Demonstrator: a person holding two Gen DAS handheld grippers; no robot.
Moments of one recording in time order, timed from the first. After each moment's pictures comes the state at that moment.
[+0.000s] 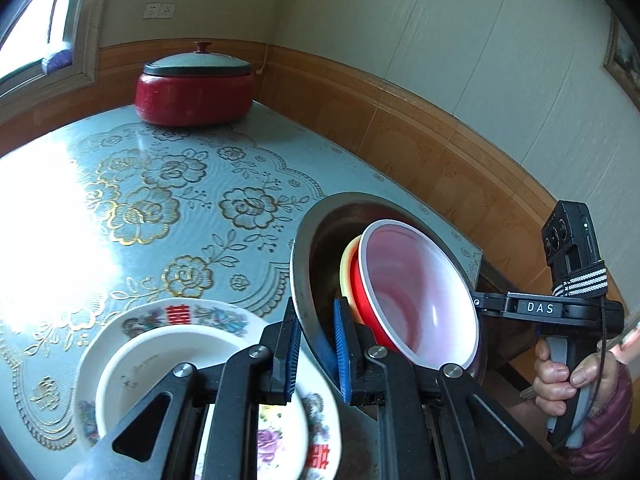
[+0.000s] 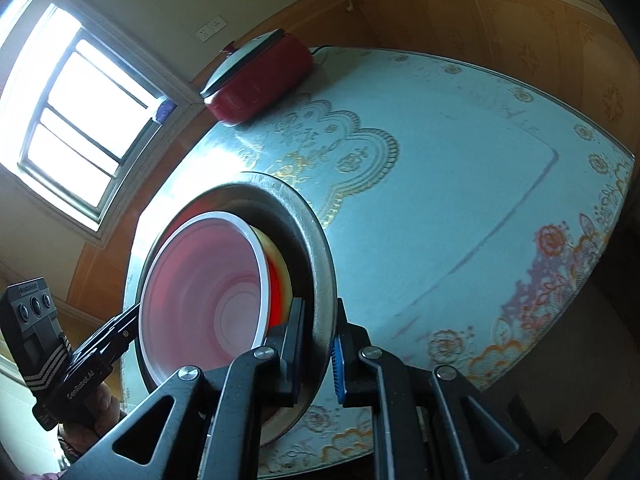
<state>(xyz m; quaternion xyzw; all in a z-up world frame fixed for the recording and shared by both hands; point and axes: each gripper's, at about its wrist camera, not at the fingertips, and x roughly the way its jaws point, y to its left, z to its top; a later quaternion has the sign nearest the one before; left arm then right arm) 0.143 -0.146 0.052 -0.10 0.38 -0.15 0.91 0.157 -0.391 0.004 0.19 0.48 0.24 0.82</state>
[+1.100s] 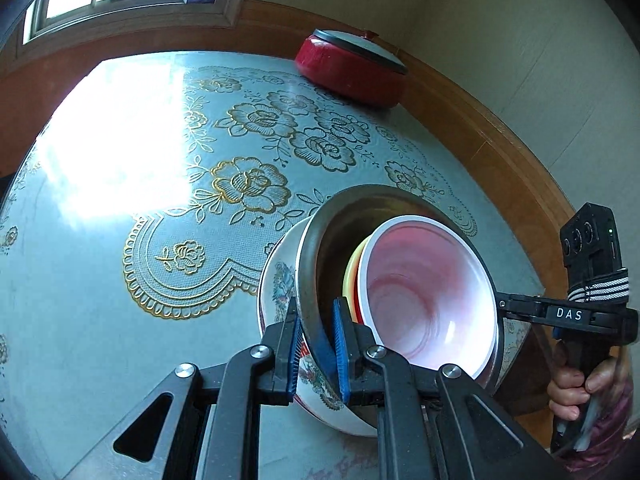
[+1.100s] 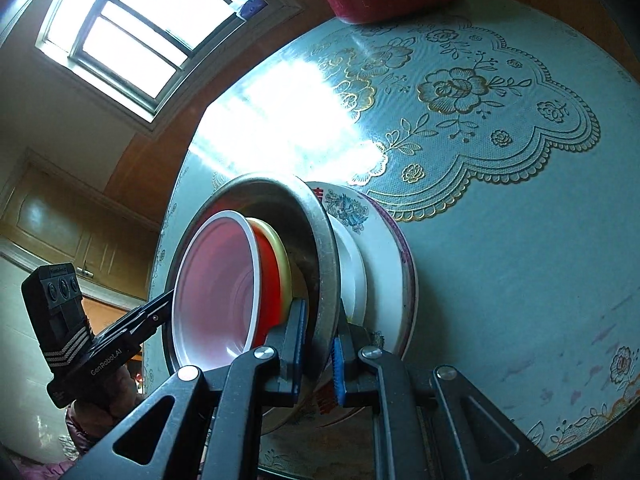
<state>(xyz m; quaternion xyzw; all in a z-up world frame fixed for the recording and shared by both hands) 0.049 -0.024 0.011 -0.21 0.42 0.03 0.89 0.144 -0.246 -0.022 0.08 0.55 0.38 0.74</state>
